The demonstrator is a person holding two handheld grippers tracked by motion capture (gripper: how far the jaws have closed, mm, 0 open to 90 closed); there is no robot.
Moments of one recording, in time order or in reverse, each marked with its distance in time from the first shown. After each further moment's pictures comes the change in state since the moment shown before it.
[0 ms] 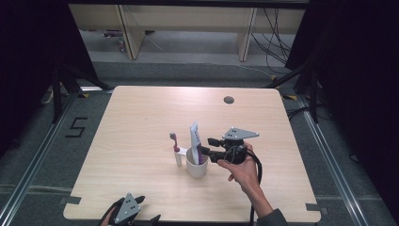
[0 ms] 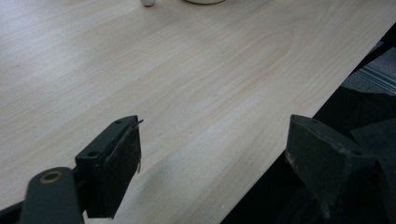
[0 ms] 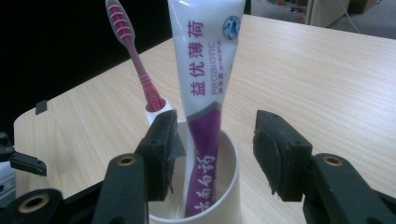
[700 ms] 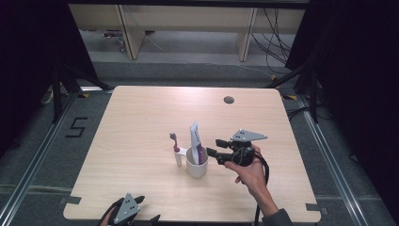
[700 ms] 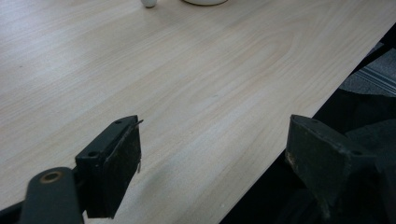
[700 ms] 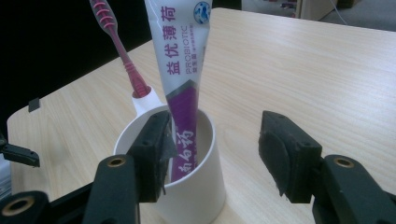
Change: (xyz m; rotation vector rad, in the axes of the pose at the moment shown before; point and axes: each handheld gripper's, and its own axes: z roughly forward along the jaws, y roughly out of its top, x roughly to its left) left arm 0.001 0.000 -0.001 0.008 0.012 0.010; right arm -0.009 -0.009 -0.016 0.001 -0.027 0.025
